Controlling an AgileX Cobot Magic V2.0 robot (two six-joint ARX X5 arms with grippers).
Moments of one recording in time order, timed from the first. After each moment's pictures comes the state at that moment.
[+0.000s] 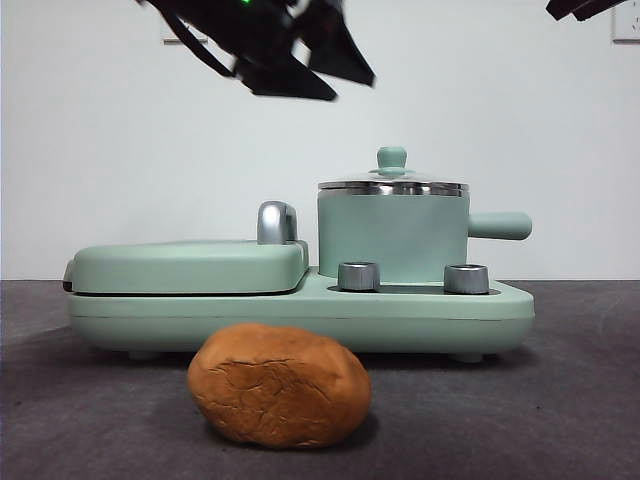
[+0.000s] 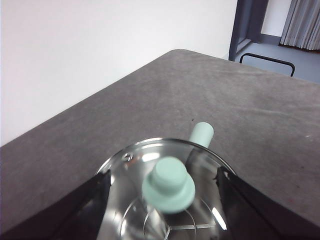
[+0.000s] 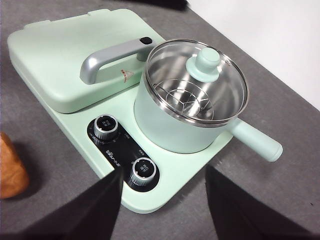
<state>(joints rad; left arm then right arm) -0.55 1.70 1.35 0.10 0.36 0.16 0.42 0.76 0.88 -0.59 -0.18 -0.38</state>
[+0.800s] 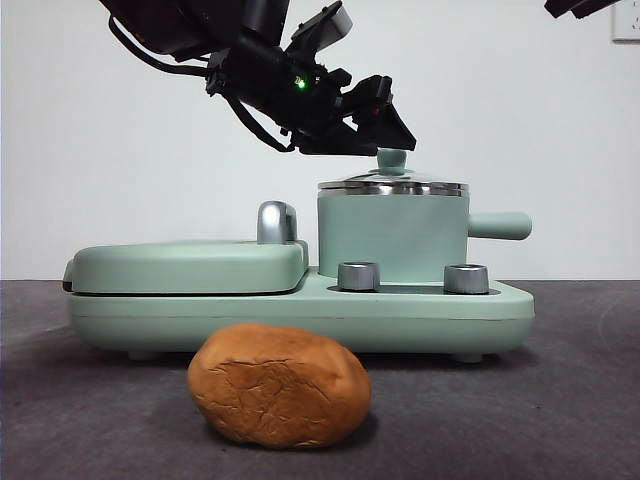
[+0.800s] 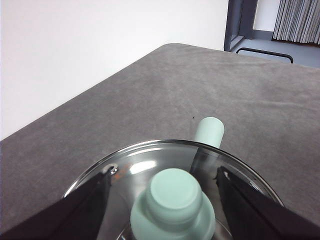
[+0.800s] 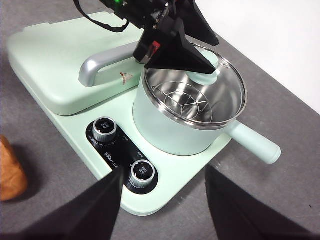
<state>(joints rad) -0.58 1.94 1.44 0.27 0.36 0.18 0.42 0.76 0.88 -0.58 -0.18 -0.38</state>
